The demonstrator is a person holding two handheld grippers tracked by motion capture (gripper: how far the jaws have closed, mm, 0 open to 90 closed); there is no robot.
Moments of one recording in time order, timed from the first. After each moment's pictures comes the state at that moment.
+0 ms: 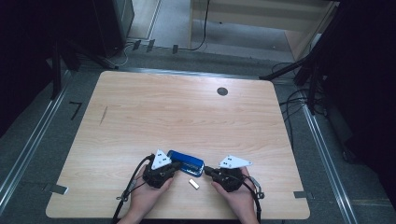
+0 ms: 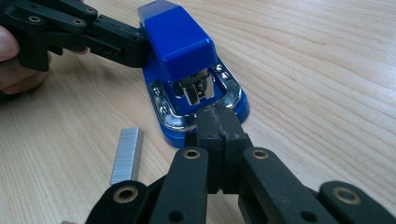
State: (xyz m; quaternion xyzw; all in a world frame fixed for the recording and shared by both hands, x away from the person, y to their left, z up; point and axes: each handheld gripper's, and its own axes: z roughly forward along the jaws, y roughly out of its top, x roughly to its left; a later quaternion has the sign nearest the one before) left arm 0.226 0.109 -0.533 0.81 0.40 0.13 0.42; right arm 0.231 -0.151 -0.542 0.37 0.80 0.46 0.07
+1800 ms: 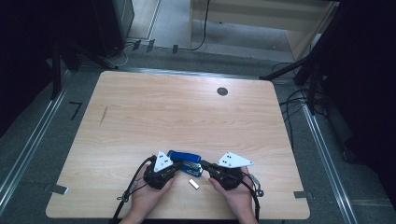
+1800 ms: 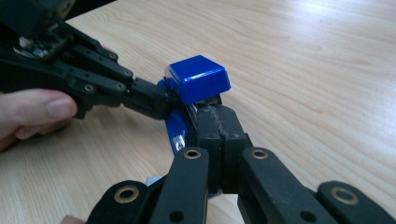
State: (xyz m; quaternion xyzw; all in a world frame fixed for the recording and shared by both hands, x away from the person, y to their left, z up) left arm 0.222 0.105 -0.533 0.81 0.39 0.15 0.41; right arm 0.227 -0.141 -0.512 0.33 0.79 0.51 0.11
